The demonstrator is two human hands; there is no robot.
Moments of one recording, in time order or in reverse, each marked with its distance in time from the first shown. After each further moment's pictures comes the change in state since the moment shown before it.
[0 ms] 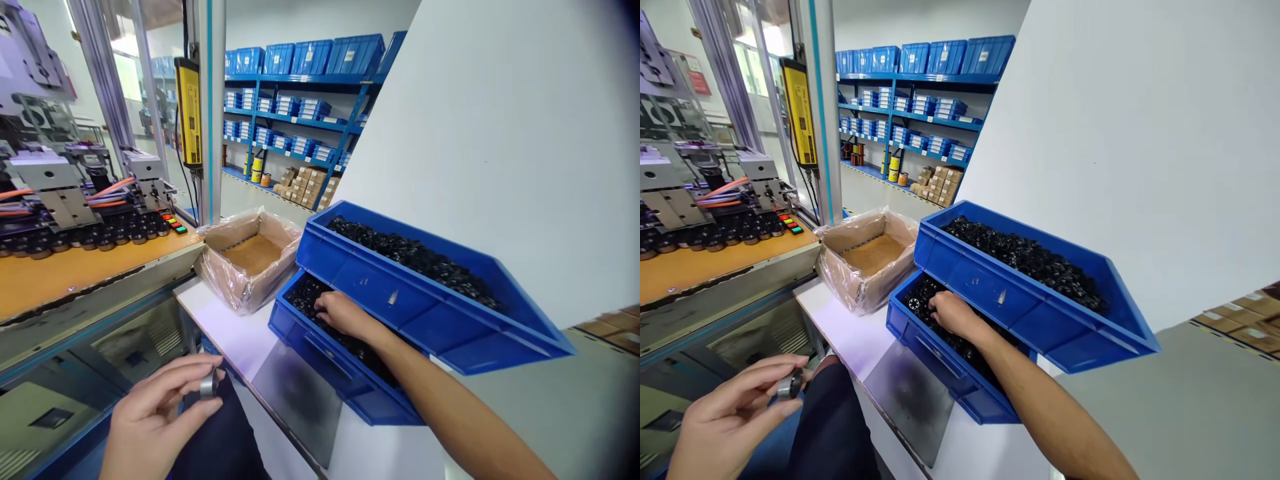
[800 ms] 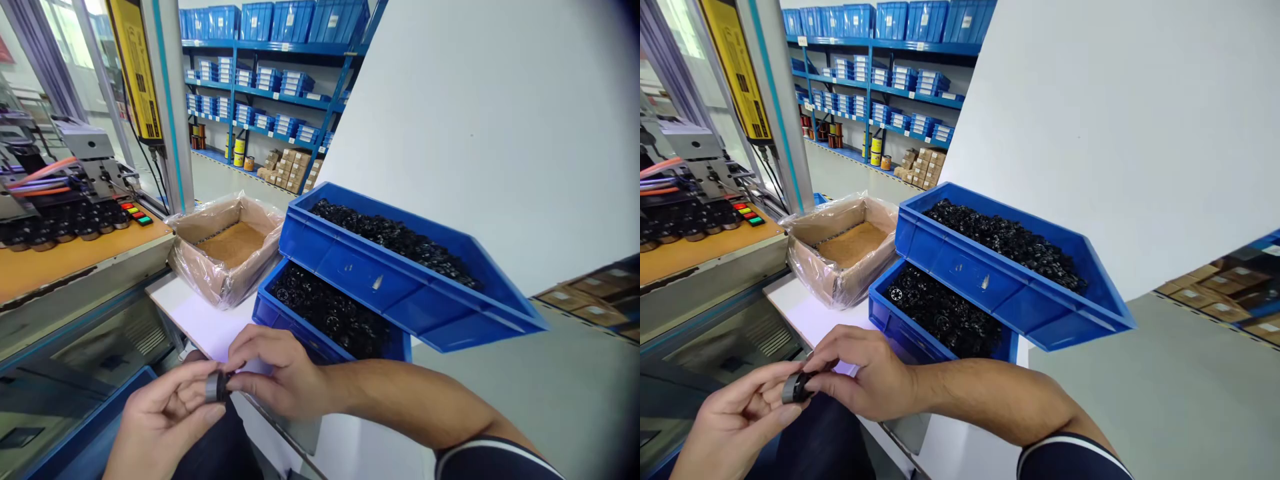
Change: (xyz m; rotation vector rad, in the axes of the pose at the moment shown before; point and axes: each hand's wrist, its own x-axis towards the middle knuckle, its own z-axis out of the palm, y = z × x) left_hand 0.006 0.005 0.045 -0.372 0.014 -0.540; right_hand -0.031 -0.160 -0.003 0.929 0.479 -0.695
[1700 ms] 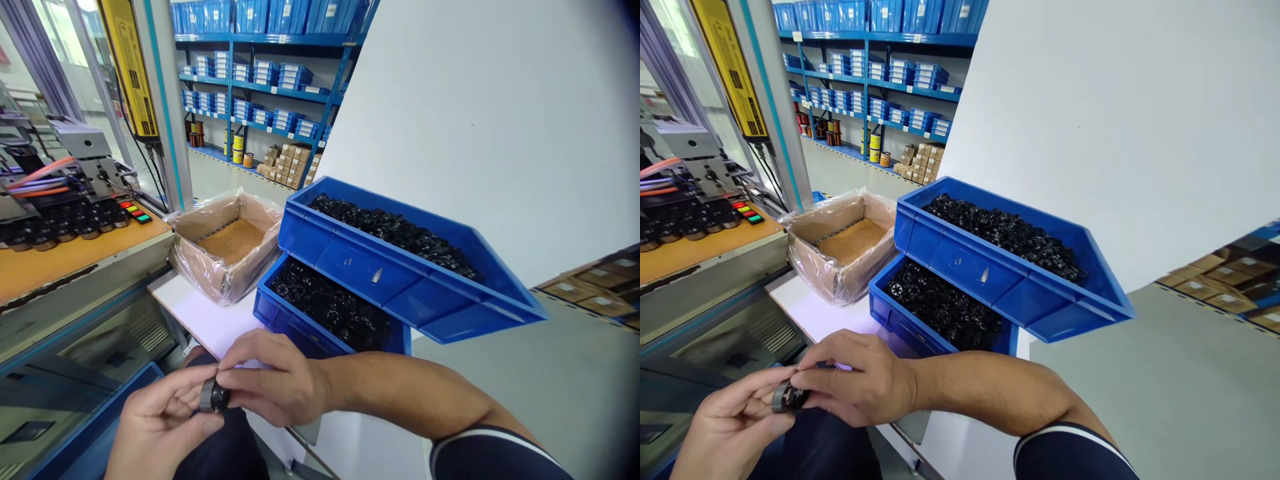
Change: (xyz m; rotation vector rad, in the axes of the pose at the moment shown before) left_hand -0.011 0.004 0.004 0.005 0.016 0.041; right_hand -0.002 0.003 0.001 -0.390 -0.005 -0.435
